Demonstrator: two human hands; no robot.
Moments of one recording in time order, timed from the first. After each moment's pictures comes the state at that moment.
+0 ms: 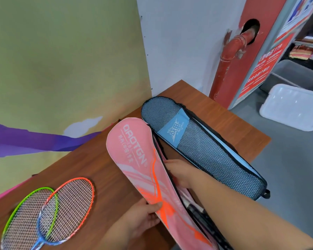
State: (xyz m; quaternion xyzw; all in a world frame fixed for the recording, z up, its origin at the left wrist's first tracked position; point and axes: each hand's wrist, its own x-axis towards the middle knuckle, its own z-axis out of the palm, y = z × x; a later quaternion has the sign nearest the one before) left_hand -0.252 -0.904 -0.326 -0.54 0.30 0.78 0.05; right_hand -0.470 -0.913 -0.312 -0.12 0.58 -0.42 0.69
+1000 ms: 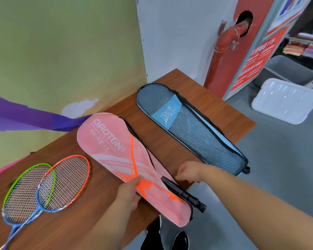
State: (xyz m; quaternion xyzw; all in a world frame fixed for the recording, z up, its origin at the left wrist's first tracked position) left_hand -0.249 -0.876 -0.343 -0.65 0.16 0.71 -0.21; right_hand -0.504 -0.799 -0.288 -0.40 0.74 0.02 0.55
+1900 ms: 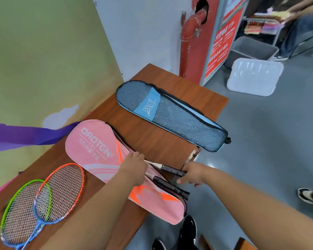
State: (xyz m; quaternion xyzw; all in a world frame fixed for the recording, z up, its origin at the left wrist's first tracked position) left_hand -0.287 -0.894 -0.276 -0.13 0.94 -0.13 0.29; right_hand -0.470 -0.704 -0.298 -0.27 0.80 -0.08 0.54
